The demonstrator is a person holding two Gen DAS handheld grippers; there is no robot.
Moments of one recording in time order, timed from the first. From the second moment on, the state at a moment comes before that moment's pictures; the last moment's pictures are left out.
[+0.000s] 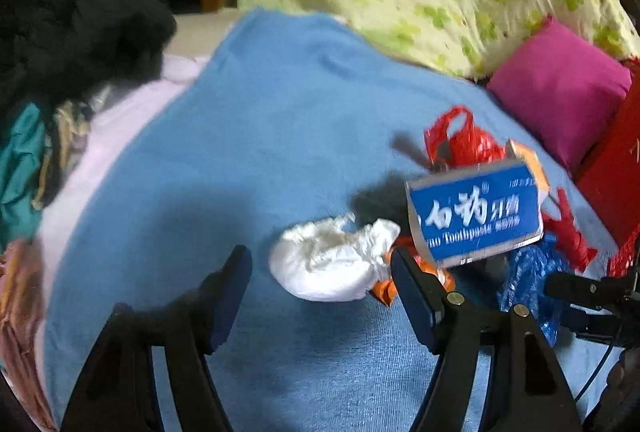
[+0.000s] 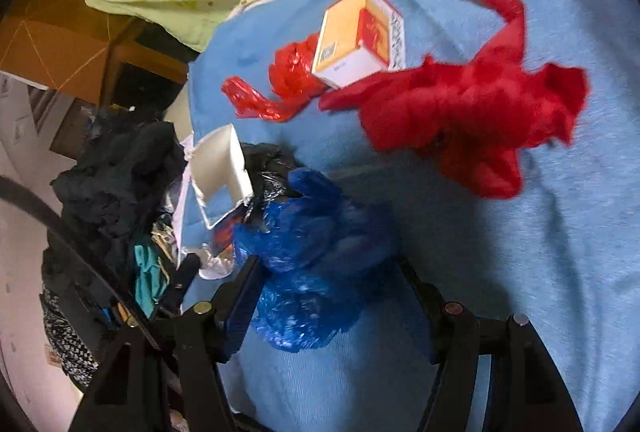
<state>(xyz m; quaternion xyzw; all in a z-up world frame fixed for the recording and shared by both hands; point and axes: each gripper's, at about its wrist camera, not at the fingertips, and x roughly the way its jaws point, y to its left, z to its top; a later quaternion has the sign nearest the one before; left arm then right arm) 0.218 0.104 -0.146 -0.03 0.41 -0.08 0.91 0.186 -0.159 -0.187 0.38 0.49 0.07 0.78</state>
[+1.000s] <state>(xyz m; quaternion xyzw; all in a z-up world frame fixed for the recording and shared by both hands) 0.095 0.058 -0.042 0.03 0.31 -0.05 0.95 0.033 -0.201 -0.045 0.17 0.33 0.05 0.93</state>
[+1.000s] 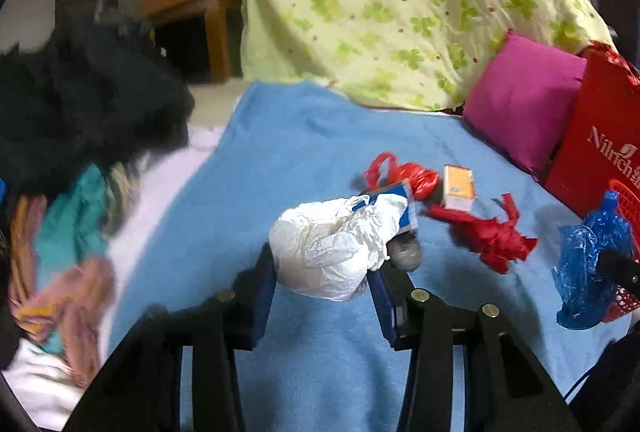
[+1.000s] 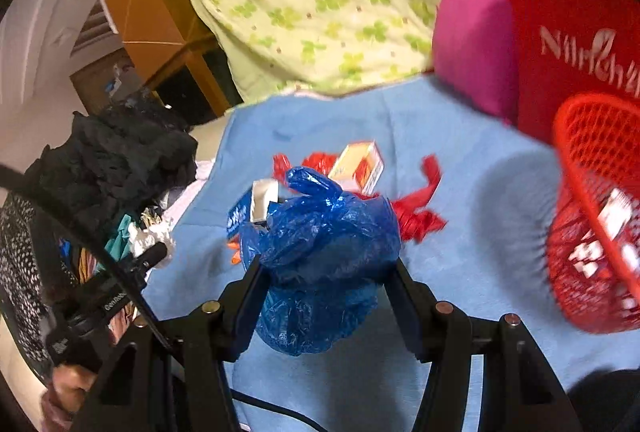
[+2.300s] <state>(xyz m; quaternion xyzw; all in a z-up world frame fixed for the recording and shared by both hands) -0.013 -0.088 0.055 0.15 0.21 -0.12 0.96 -0.097 -0.271 0.044 0.08 0.15 -0.02 0.99</state>
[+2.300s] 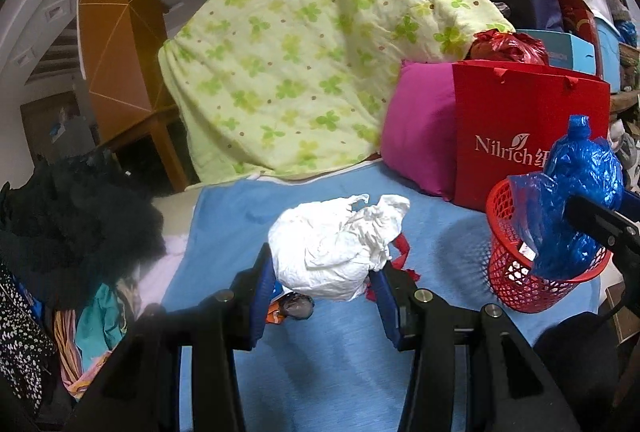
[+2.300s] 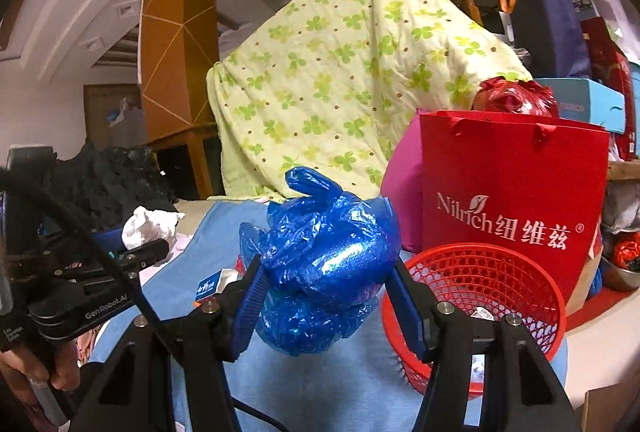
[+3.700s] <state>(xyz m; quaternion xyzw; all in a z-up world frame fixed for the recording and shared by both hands) -0.017 -0.158 0.051 0.20 0.21 -0.15 0.94 -0.116 -0.331 0.037 0.13 0.14 -0.06 0.98</state>
